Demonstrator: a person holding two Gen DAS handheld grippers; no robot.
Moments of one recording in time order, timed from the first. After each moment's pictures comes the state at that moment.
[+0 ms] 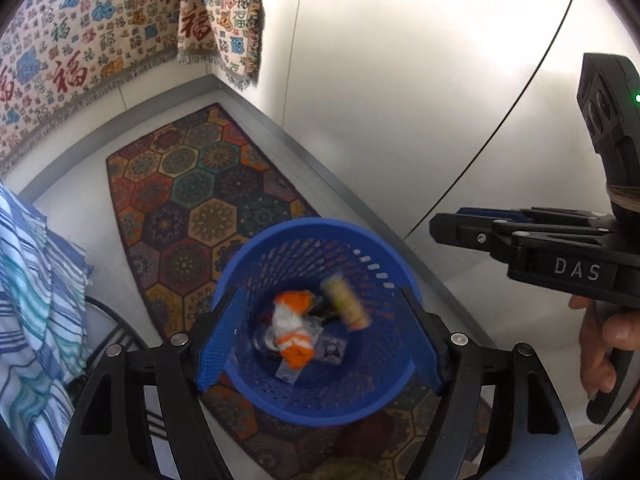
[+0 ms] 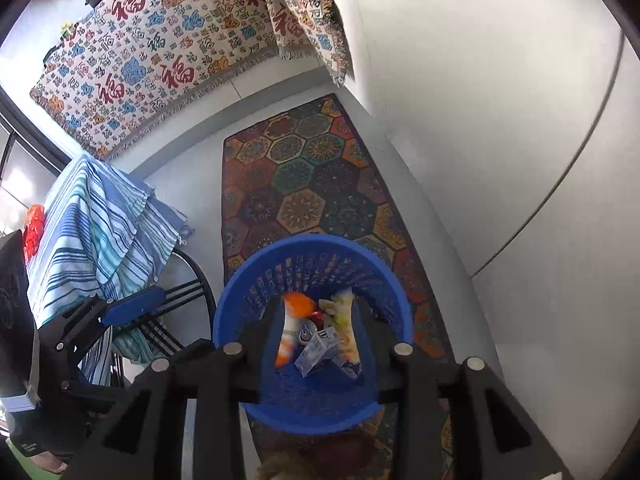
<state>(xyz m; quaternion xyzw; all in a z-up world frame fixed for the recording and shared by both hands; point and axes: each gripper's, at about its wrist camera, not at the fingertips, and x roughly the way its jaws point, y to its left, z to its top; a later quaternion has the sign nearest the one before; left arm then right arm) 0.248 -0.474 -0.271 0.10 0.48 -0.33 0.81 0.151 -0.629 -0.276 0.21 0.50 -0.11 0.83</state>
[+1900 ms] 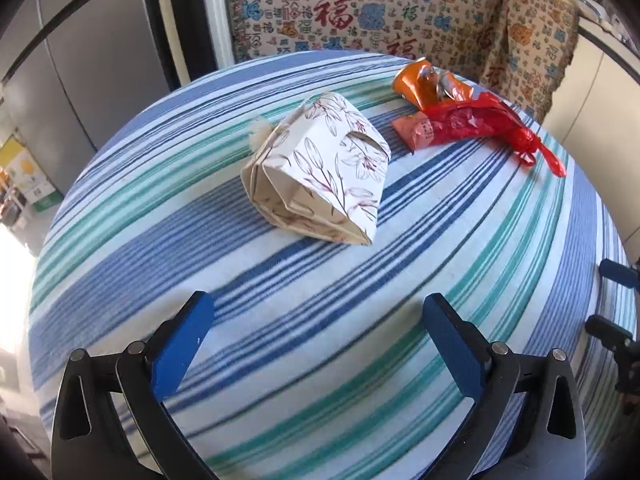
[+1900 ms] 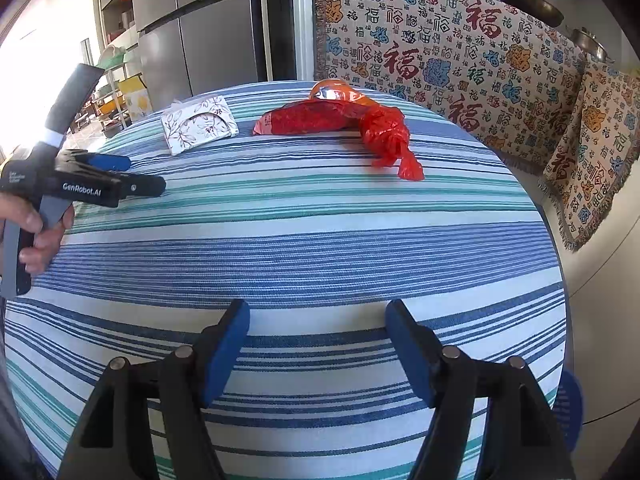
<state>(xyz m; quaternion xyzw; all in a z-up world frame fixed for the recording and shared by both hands) 0.284 0.082 -0.221 0.04 0.46 -0.06 0.88 0.231 -0.144 -0.232 -0.06 0.43 0.12 0.89</state>
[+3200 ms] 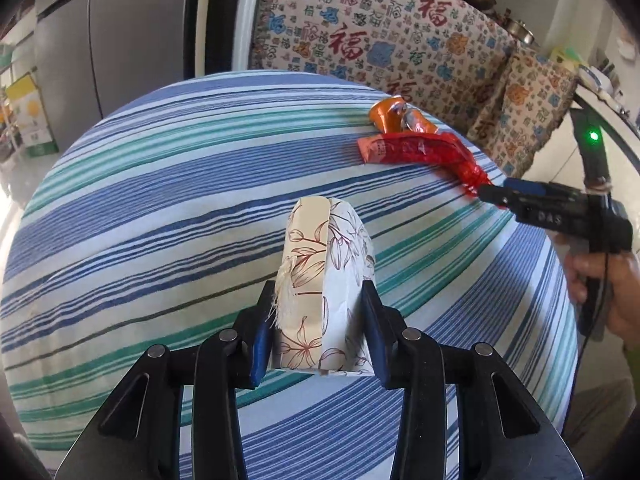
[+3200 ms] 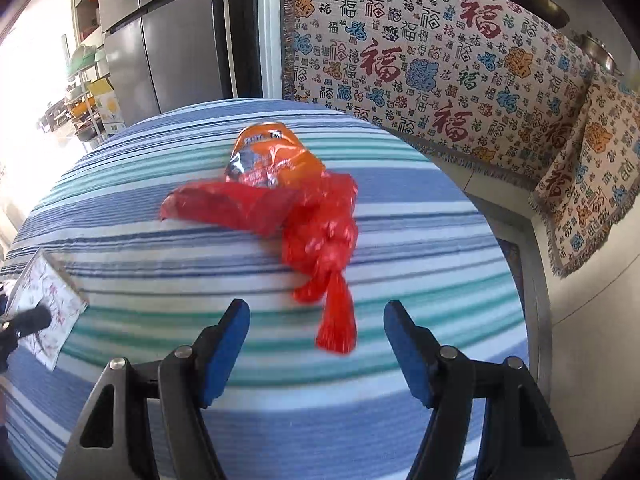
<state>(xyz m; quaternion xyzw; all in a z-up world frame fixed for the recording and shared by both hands) 0.229 0.077 -0.205 -0.09 0.42 -0.05 0.90 0.386 -0.163 -0.210 -0.09 0.45 0.09 0.88</state>
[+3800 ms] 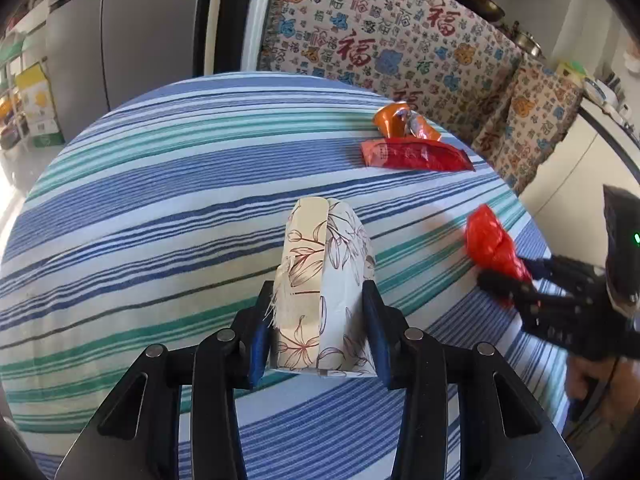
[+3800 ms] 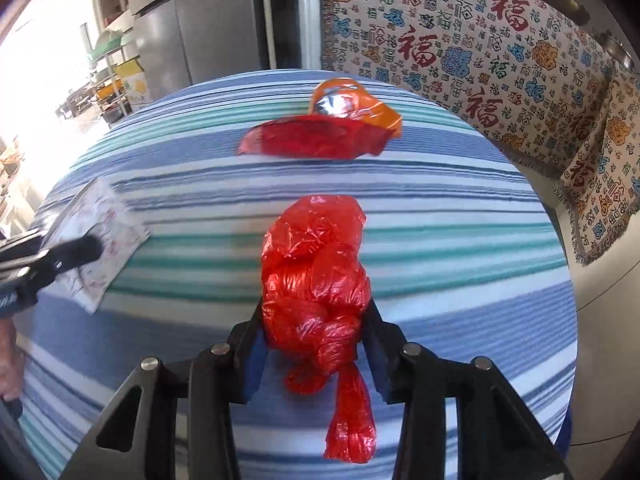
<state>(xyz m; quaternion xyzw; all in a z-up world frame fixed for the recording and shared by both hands) 0.221 0.073 -0.209 -0.10 0.42 -0.04 0.90 0.279 -0.125 -0.220 -0.06 0.46 0.15 0.87</state>
